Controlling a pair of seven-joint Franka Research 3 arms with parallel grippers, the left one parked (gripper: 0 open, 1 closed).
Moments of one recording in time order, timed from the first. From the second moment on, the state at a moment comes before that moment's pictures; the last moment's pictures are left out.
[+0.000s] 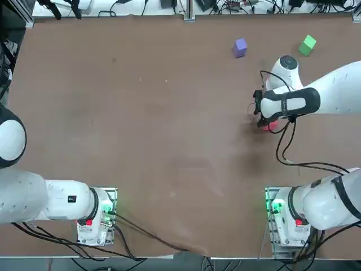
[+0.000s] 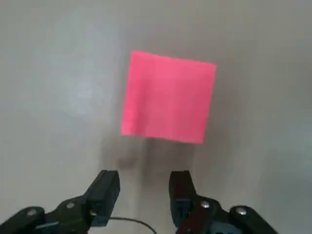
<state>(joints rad) 0.38 0.03 -0.06 -2.69 0.04 2.63 1.68</state>
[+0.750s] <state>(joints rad) 0.35 0.05 -0.06 -2.74 0.04 2.74 1.69</state>
